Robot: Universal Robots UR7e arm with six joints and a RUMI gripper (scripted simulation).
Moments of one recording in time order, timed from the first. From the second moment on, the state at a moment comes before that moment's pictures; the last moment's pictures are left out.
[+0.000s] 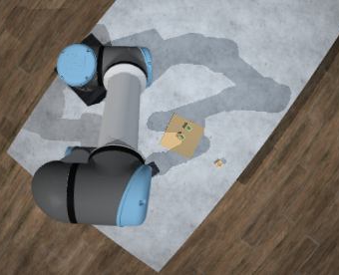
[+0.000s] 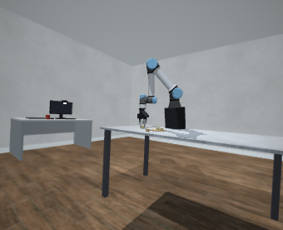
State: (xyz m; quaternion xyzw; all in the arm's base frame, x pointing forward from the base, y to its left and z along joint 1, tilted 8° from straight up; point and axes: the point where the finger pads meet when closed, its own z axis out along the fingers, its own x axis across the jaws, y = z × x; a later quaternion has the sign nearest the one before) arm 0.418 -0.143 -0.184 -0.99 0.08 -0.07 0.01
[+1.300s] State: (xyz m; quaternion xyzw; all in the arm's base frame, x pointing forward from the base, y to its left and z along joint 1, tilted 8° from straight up) arm 0.418 -0.143 -0.184 -0.99 0.08 -0.07 0.01
